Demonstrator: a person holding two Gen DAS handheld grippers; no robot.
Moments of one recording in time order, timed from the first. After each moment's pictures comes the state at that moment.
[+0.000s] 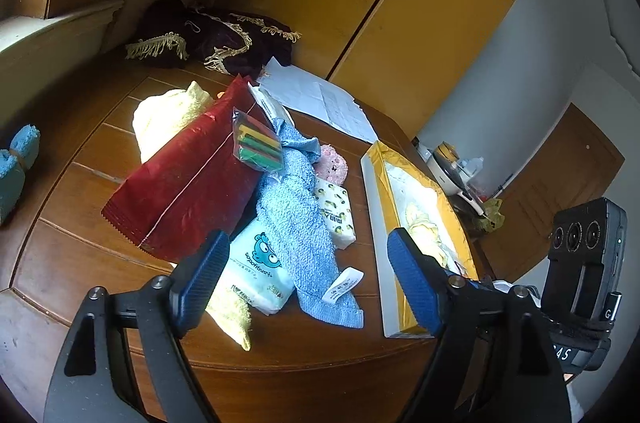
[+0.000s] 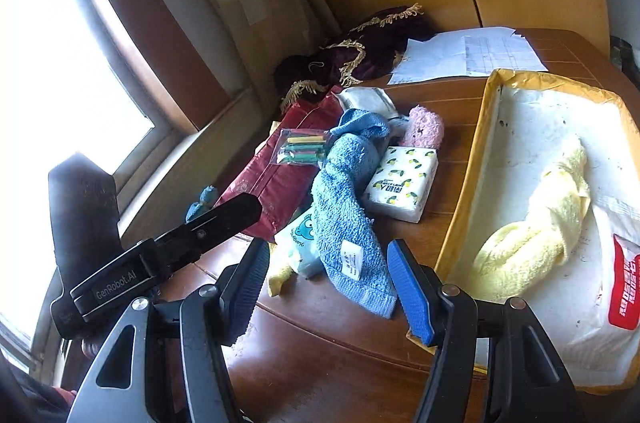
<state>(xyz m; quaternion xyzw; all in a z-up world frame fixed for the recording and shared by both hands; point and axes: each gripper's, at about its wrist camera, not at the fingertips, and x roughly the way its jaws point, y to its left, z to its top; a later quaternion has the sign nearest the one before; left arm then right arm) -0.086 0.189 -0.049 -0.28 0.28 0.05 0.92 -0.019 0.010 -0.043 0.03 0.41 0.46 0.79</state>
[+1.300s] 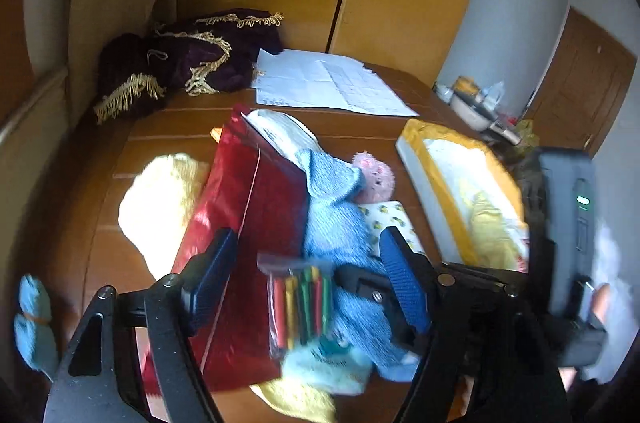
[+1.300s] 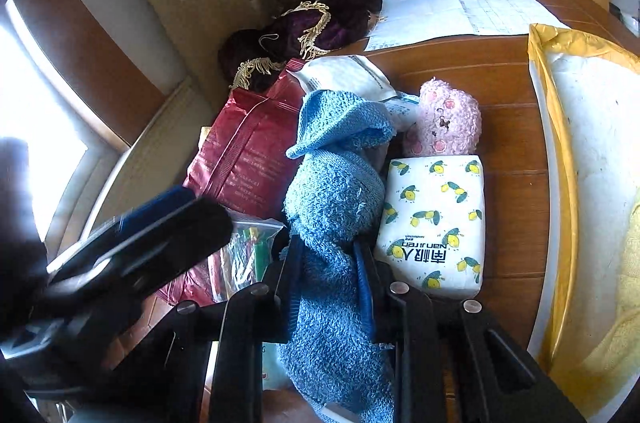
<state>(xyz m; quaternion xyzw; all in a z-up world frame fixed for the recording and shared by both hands) -0.015 0.211 -0.044 -0.15 0.35 0.03 0.92 0.055 0.086 -0.090 0.04 0.47 0.39 0.79</state>
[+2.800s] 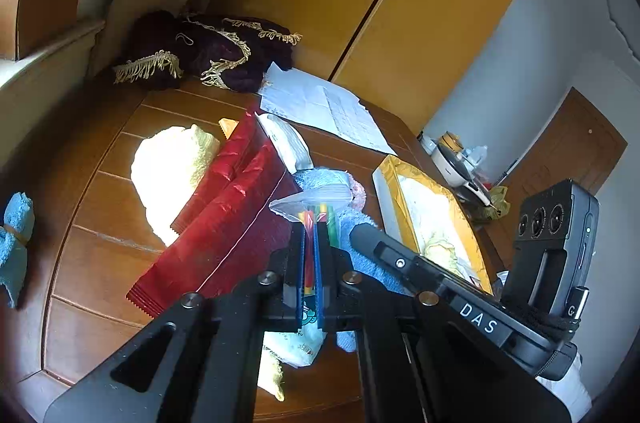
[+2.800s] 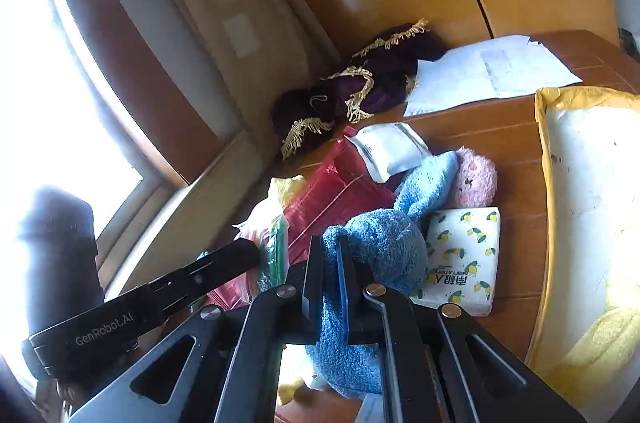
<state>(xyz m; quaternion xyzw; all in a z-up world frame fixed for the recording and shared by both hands) -0.049 0.224 -0.038 -0.26 0.30 0.04 0.92 0.032 0.063 -0.054 0.10 0.37 0.45 0.81</state>
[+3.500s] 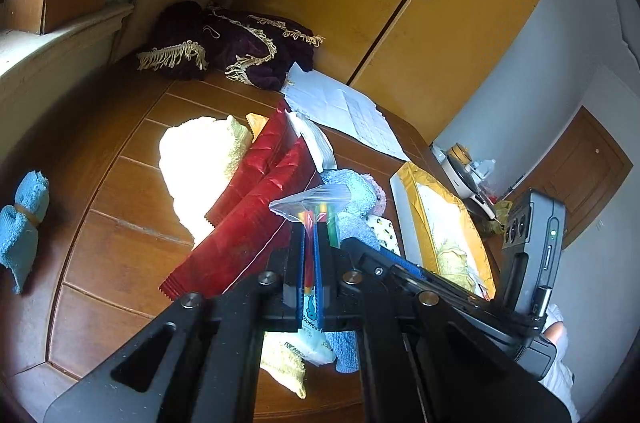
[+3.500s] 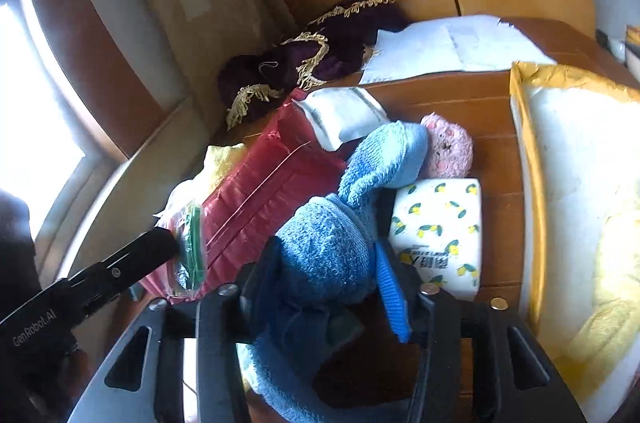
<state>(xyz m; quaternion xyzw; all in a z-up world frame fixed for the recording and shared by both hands) -0.059 0.240 -0.050 -0.28 0.29 0.06 0.91 0.045 0.082 -0.078 0.02 0.41 0.37 0.83</state>
